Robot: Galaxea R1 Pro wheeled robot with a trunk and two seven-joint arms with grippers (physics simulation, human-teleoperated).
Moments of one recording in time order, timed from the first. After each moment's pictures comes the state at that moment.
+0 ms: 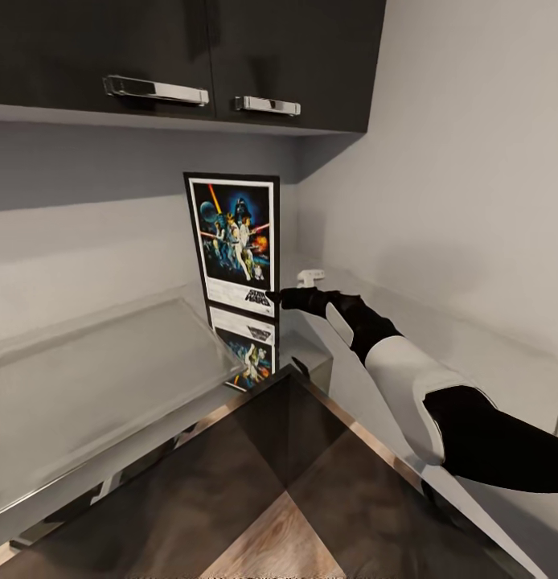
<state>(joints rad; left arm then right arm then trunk) 0.02 0.10 0.13 -0.60 -0.05 -0.22 -0.58 -1.32 0.17 0.14 -0.34 -0.18 0.24 0.40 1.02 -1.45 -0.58</state>
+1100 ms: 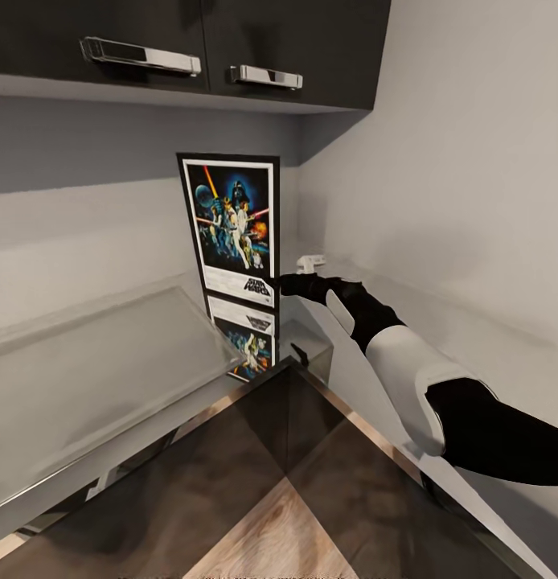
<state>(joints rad) 0.02 0.10 0.13 -0.60 -0.05 -0.22 -0.58 -1.36 0.17 0.14 -0.38 -0.18 0.25 0.40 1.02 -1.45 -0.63</state>
